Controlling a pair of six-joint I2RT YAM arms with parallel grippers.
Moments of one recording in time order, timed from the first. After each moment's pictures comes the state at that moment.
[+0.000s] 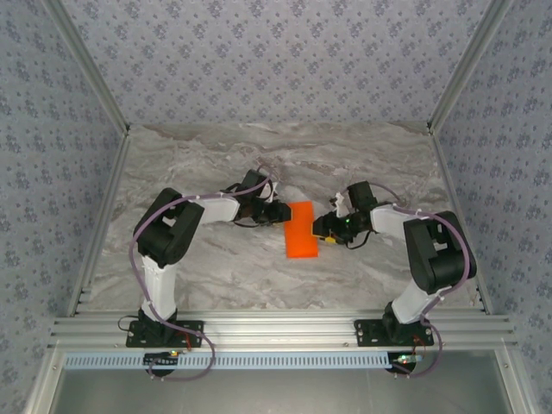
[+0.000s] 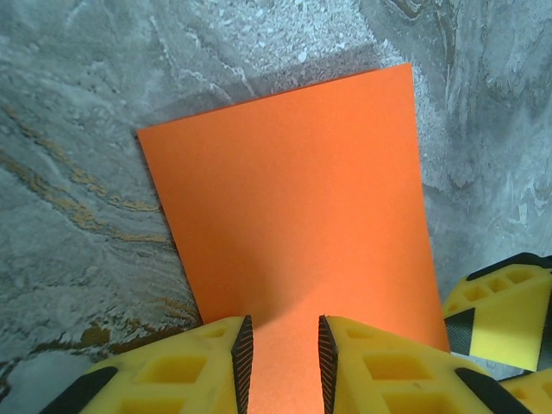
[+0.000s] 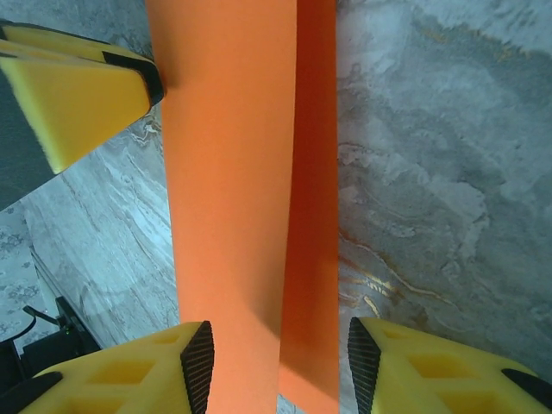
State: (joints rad) left arm -0.62 2.01 1.16 -0.05 0.53 -0.68; right arm 0.26 1.66 0.77 -0.29 -0.71 0.43
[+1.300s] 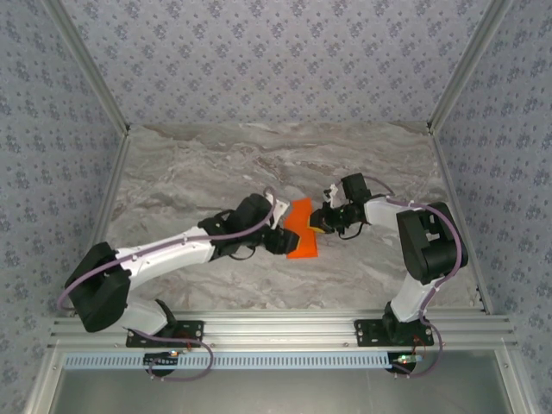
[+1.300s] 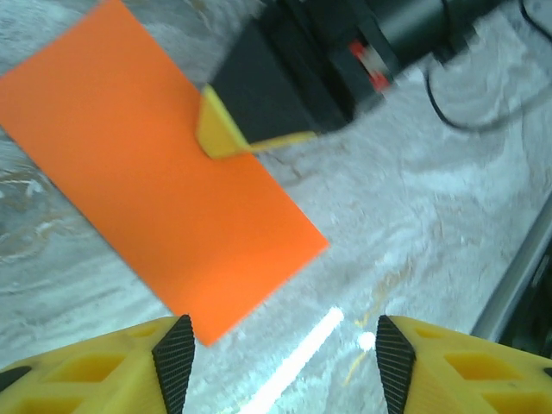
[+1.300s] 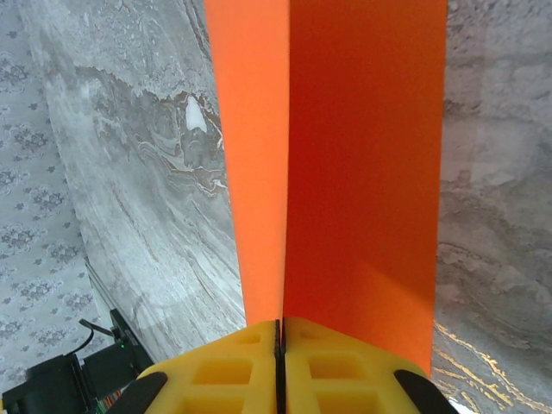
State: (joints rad) left arm -0.95 1.41 0.89 -0.21 0.16 -0.41; right arm 0.28 1.73 0.88 -0.25 -0.77 0.54
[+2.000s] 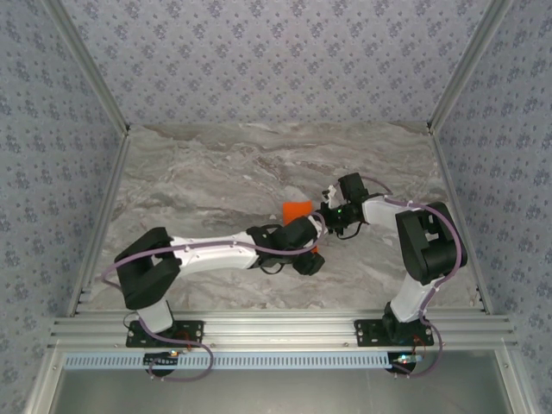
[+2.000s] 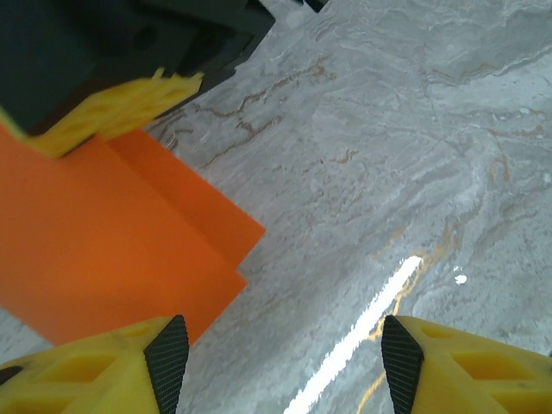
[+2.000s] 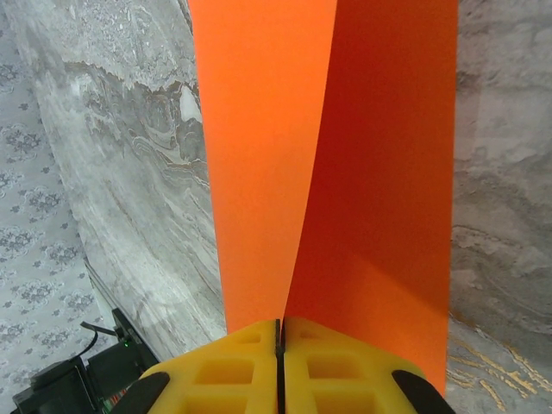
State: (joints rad) left arm -1.15 1.73 1.12 -0.30 -0.05 -0.33; right arm 0.31 1.73 0.89 -0.28 -0.76 0.57
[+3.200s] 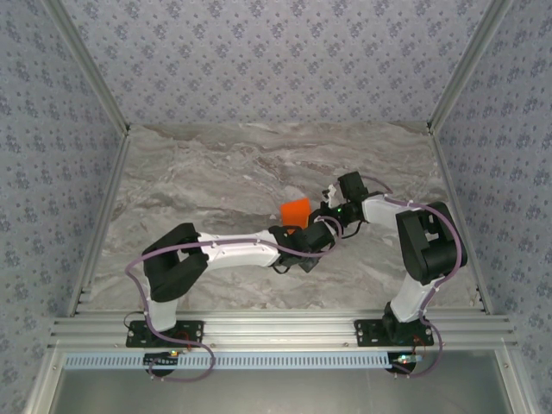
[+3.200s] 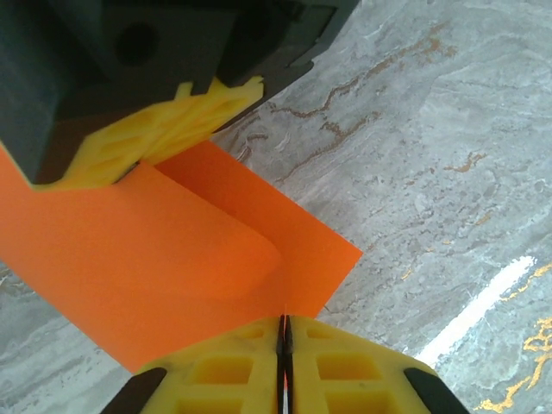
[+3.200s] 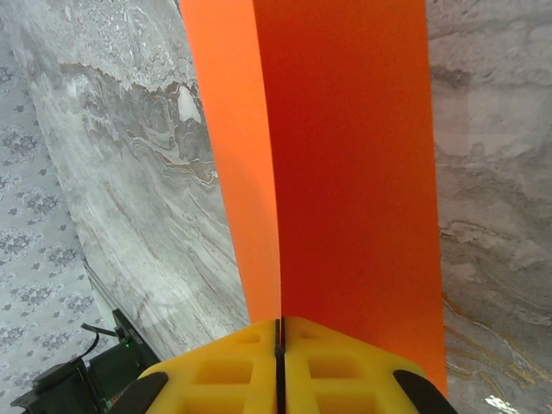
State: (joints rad) left arm -1.19 1.89 1.27 -0.44 -0.27 -0.27; right arm 0.31 1.73 0.91 -0.32 -0.75 0.57
